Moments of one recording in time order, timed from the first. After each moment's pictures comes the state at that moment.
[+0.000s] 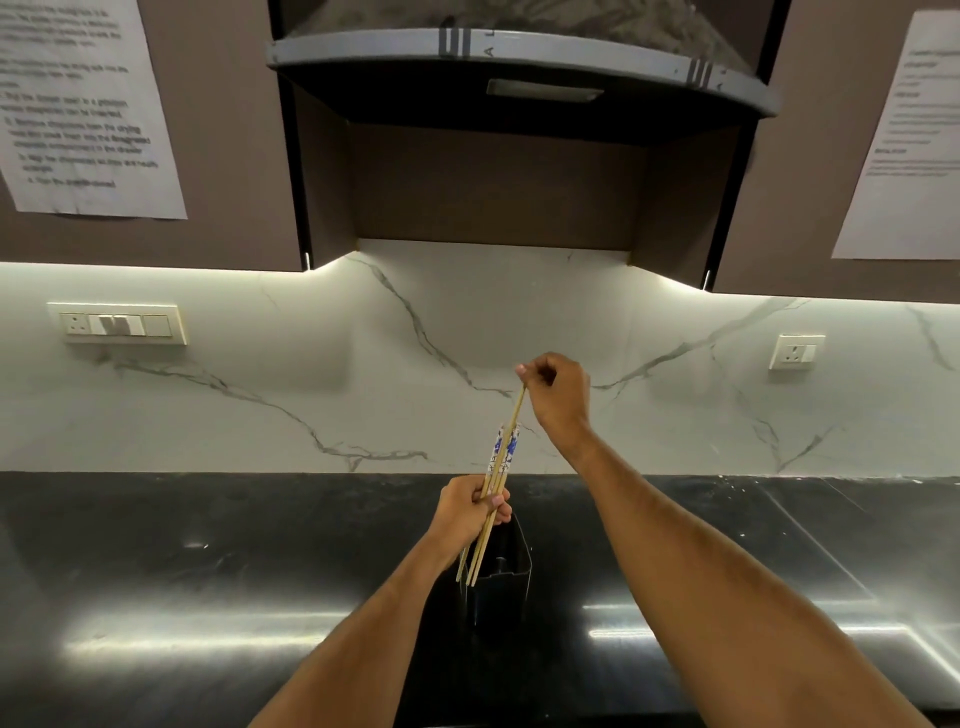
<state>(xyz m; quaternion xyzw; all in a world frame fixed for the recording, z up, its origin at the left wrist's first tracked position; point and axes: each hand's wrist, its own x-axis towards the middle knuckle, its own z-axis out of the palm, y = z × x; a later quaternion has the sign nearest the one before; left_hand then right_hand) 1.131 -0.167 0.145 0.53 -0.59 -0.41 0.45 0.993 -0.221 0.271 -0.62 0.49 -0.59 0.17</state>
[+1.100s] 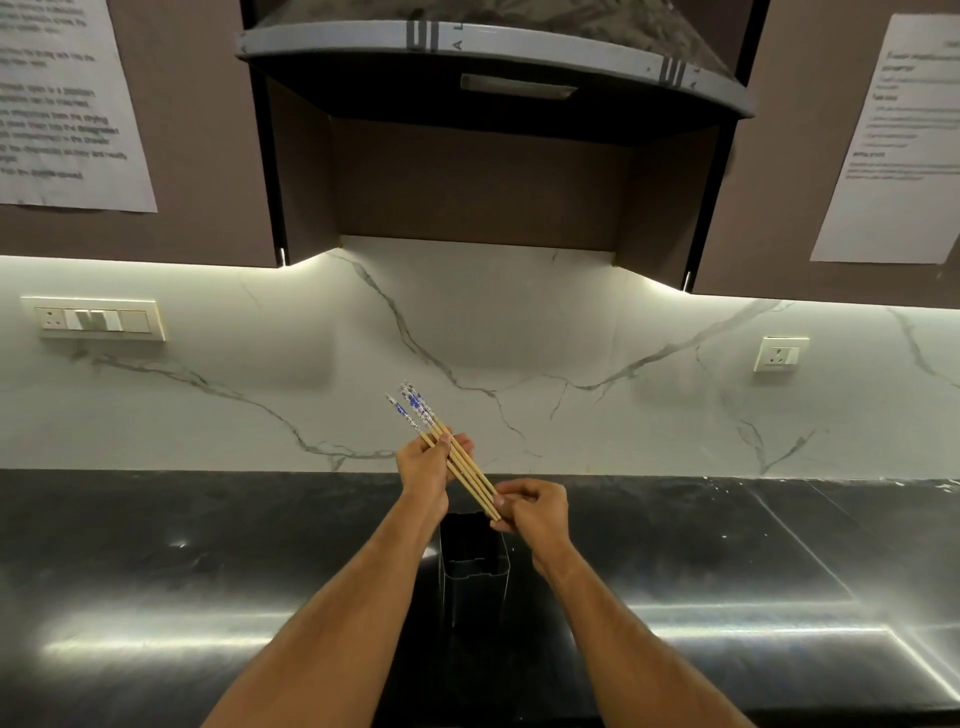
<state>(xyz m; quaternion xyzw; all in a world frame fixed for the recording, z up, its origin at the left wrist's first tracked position) 1.121 -0.208 0.177 0.43 -0.25 -0.52 0.69 0.972 -0.167 0.146 -0.51 0.54 -0.53 0.42</state>
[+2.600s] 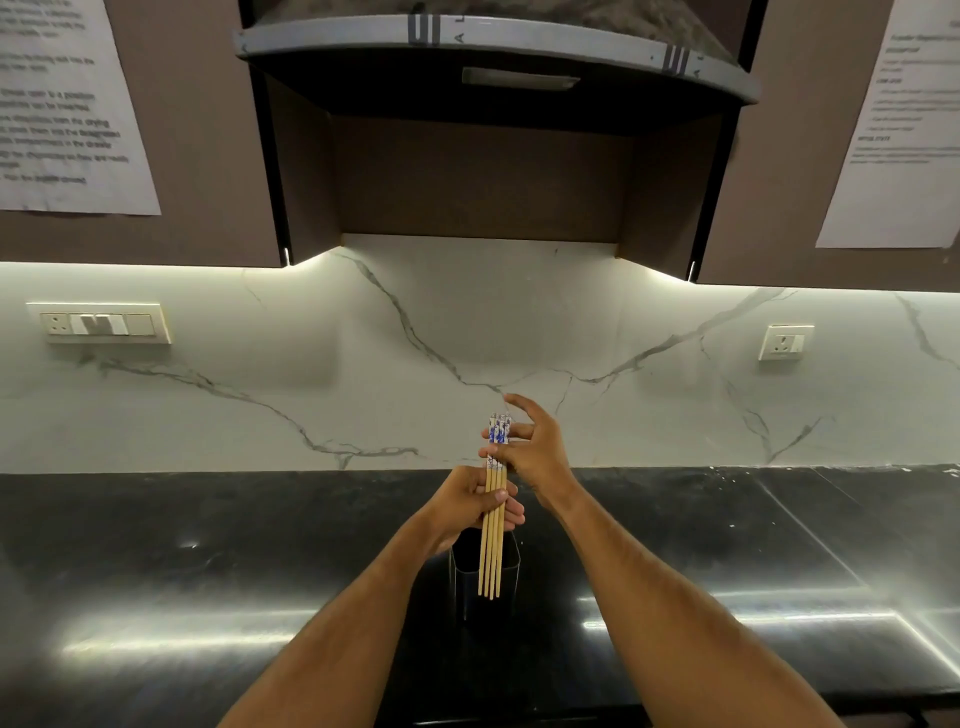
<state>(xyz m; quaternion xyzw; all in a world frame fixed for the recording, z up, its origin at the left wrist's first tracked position) 1.125 -0.168 0.160 0.42 -0.62 -0.54 0.39 0.983 -0.197 0.203 -0.62 0.45 -0.52 0.37</state>
